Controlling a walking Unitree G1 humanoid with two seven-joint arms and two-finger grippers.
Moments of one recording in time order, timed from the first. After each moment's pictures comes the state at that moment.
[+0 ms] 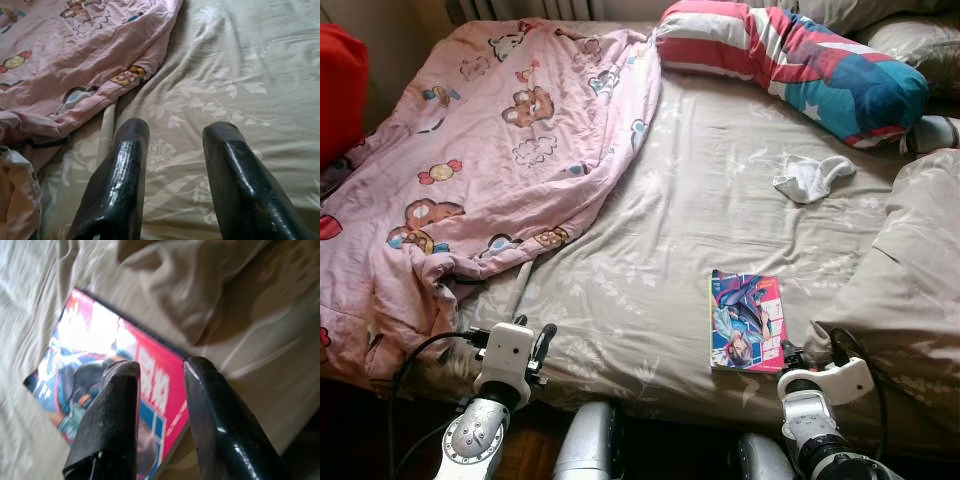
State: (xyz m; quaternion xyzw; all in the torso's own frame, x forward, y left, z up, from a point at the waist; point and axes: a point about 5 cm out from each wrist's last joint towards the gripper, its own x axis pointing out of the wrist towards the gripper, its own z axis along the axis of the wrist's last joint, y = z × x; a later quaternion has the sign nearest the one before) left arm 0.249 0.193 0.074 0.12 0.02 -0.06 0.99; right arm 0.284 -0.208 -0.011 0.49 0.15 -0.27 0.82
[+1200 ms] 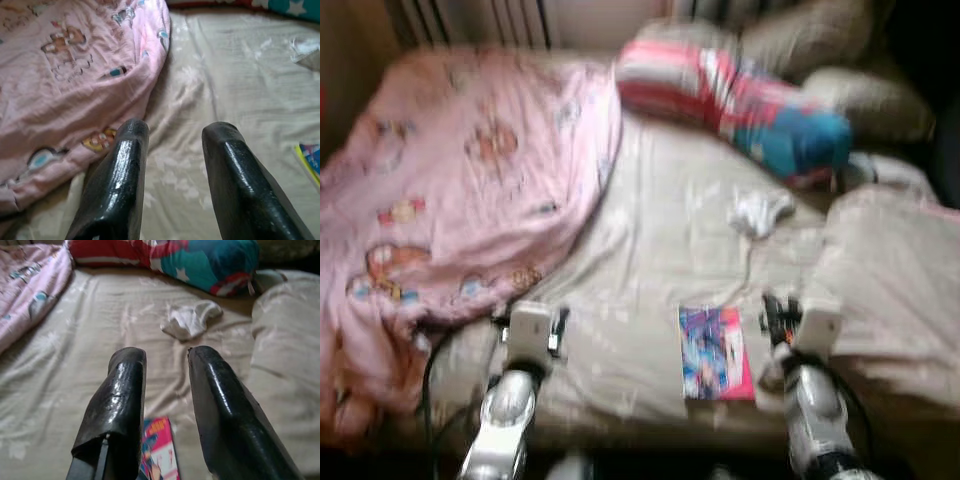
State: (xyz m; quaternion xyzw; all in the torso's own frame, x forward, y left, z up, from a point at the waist) left arm 0.288 0.175 0.058 0.08 0.02 -0.02 1.00; right arm 0.305 -0.185 0.038 0.06 0.03 -0.04 1.00
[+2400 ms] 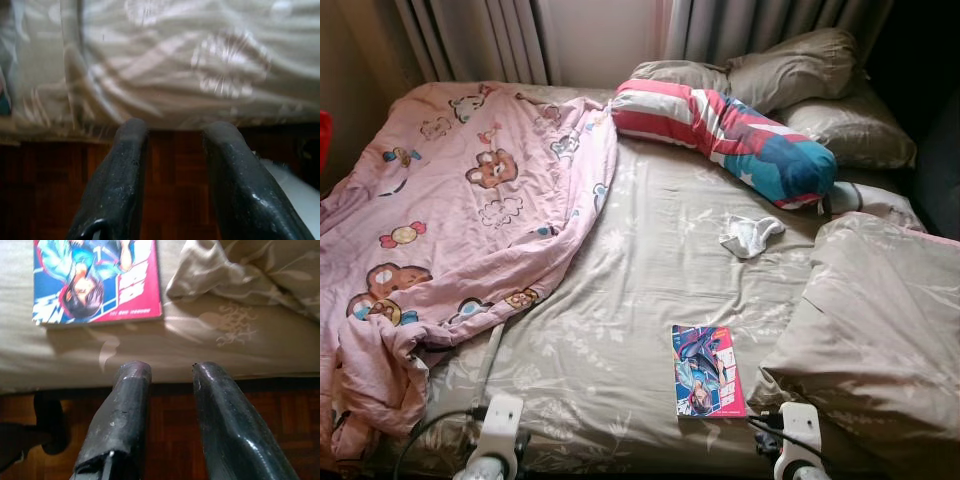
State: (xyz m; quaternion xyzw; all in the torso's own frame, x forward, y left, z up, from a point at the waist) left arm 0.206 0.228 -0.061 0.10 0.38 0.03 0.92; right arm 0.194 -0.190 -0.077 0.03 0.41 -0.04 0.91
